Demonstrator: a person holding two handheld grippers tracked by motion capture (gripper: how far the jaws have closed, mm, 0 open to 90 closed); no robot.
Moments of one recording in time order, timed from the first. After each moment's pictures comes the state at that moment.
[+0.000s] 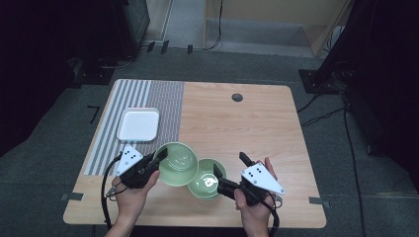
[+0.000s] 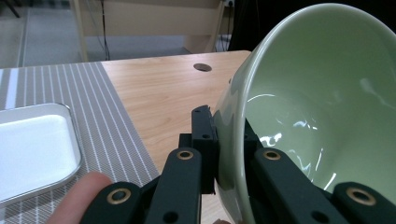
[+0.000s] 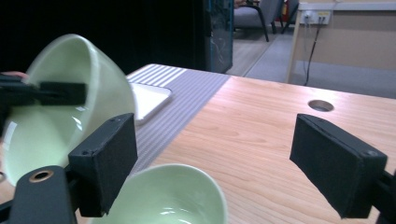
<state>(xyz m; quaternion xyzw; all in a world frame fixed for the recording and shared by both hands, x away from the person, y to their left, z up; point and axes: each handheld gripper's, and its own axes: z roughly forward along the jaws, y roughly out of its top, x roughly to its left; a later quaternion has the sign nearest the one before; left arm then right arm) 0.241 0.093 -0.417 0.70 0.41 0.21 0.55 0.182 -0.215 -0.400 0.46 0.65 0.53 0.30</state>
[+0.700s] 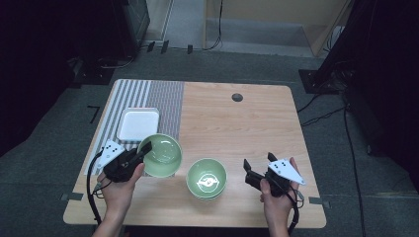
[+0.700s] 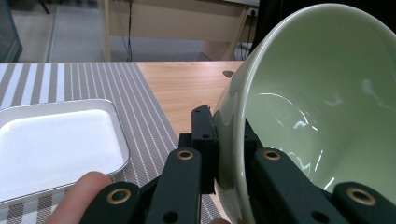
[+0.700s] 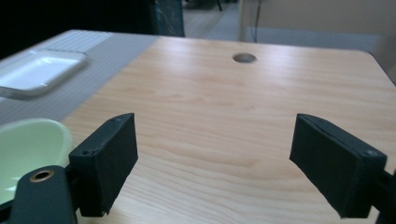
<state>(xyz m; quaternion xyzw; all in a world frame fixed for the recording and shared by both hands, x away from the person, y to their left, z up) 0.255 0.128 -0.417 0.67 0.45 0.22 0.55 0.208 -0.288 -0.446 0.53 0.63 0.46 0.32</state>
